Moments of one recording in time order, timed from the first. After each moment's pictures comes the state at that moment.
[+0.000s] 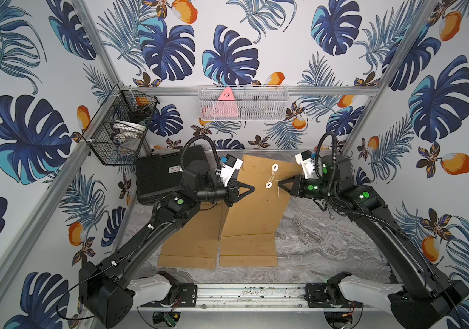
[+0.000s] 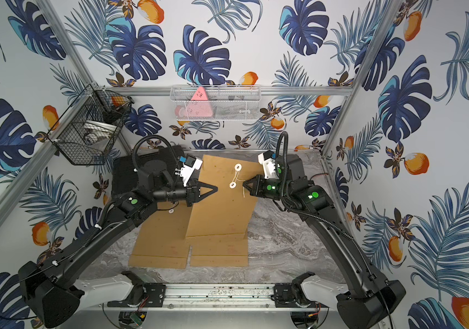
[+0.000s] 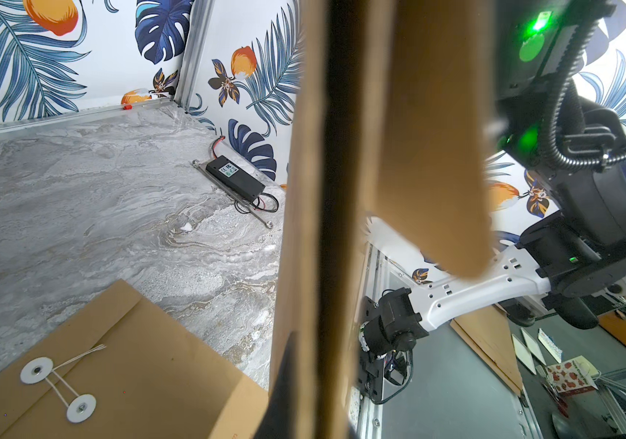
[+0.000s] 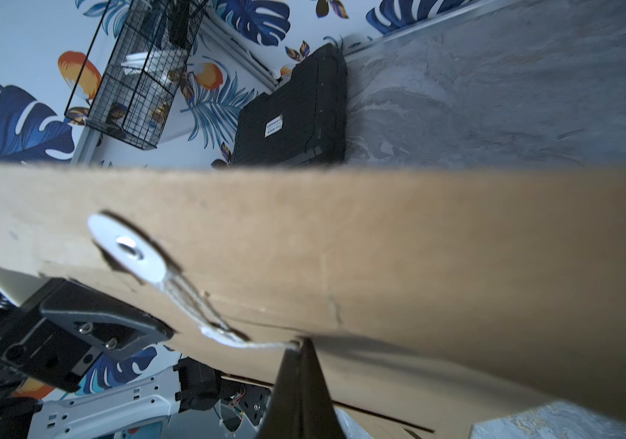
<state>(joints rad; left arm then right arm) -0.47 1.21 1.12 -0.18 0.75 -0.34 0.41 1.17 1.34 -0.73 -0.44 0.57</state>
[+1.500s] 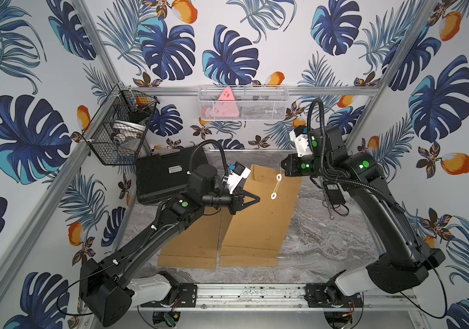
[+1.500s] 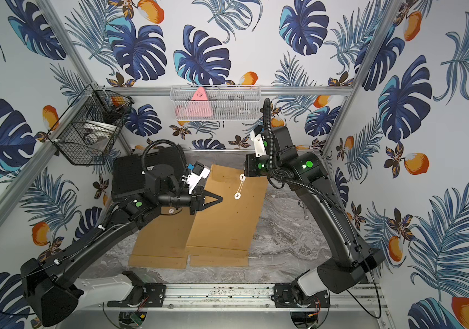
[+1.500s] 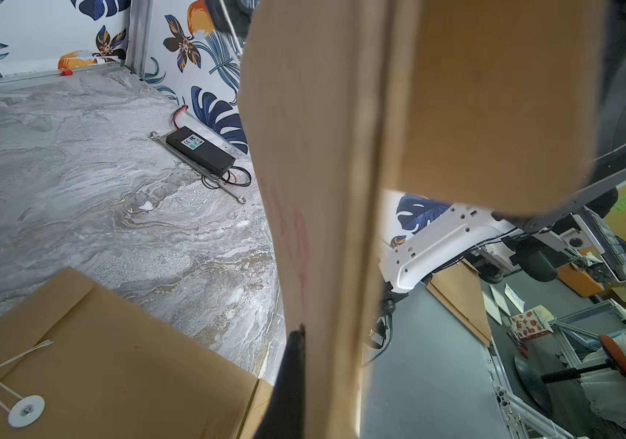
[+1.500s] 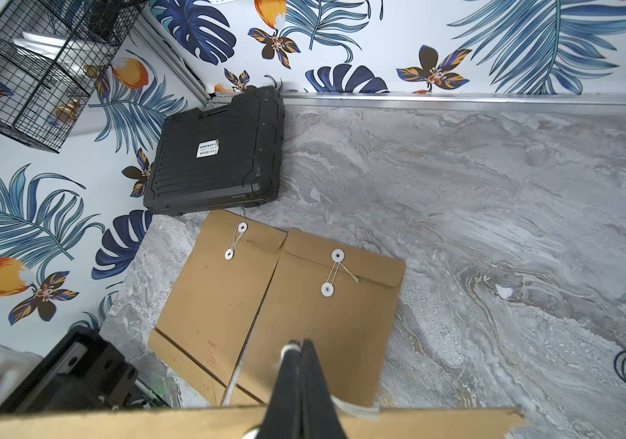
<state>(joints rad) -0.55 1.22 1.11 -0.22 0.79 -0.30 0.58 1.51 1.96 -1.11 -0.06 0.36</state>
